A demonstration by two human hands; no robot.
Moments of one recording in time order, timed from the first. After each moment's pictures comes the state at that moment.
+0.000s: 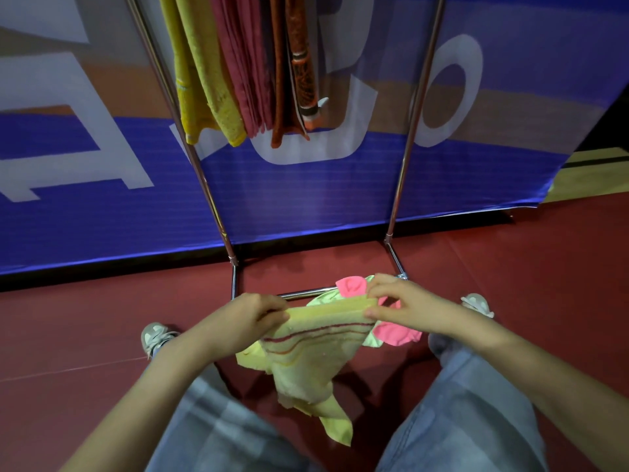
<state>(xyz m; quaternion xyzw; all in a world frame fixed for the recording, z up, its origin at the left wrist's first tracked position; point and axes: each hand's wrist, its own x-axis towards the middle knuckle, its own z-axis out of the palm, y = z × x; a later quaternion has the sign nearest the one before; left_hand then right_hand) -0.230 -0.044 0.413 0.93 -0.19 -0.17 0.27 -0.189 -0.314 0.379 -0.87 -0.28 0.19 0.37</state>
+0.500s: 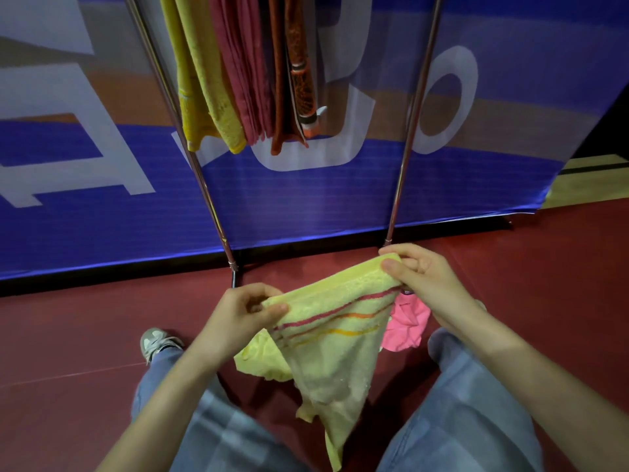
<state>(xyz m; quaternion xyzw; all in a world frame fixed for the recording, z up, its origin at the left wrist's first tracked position) -0.241 -0.053 0.410 0.82 -0.03 -0.04 0.58 -0.201 -0.309 0.423 -0.70 -0.07 0.06 0.71</state>
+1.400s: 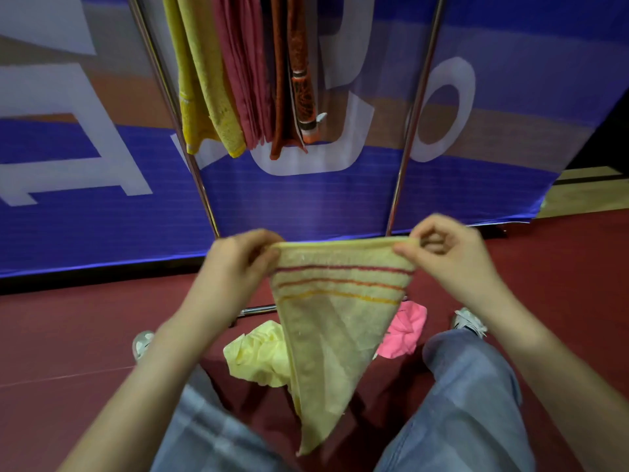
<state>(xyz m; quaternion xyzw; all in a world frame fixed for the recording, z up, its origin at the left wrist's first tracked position) -0.225 -0.066 0.479 0.92 -0.11 0.14 0.36 -0.194 -0.320 0.464 -0.79 -0.13 -0.12 0.58</state>
